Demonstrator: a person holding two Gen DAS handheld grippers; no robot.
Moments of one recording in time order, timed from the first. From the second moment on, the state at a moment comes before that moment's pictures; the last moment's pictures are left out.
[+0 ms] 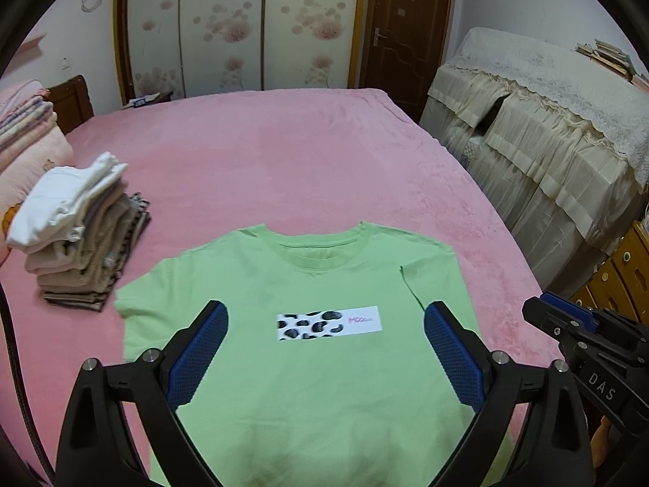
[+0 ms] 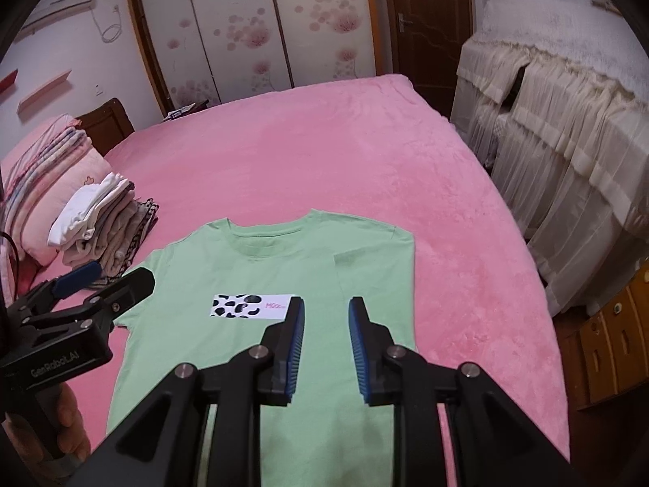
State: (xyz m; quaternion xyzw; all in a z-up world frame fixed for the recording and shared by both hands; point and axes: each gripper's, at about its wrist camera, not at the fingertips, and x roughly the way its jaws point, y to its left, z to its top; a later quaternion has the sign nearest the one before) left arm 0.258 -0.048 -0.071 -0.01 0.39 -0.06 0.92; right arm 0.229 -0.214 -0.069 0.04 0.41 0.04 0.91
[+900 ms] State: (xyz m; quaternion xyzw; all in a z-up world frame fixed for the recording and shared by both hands) left arm 0.184 0.104 -0.041 -0.08 0.37 0.04 0.92; right arm 0.176 -0.089 -0.022 0.02 0.37 0.10 0.92
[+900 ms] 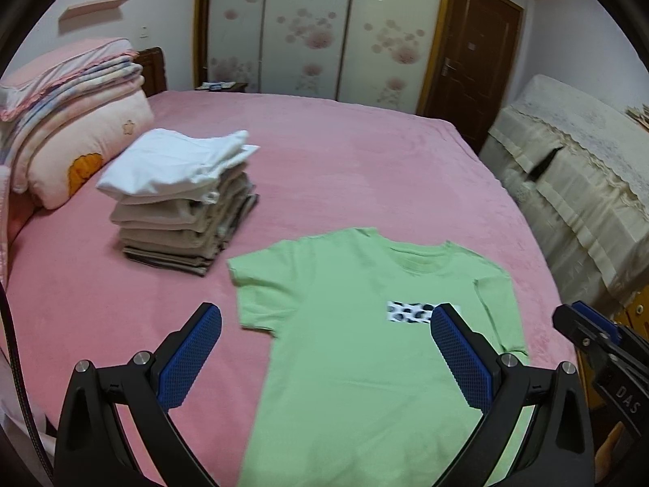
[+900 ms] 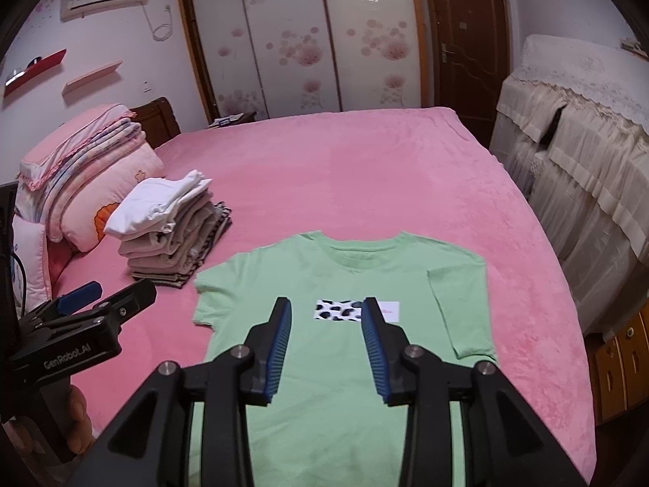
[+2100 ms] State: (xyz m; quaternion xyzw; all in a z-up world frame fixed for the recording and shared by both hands) left arm 0.272 0.286 -0.205 -0.18 0.43 0.11 0.88; right arm 0.263 0.033 -0.139 0.02 0.41 0.12 0.91
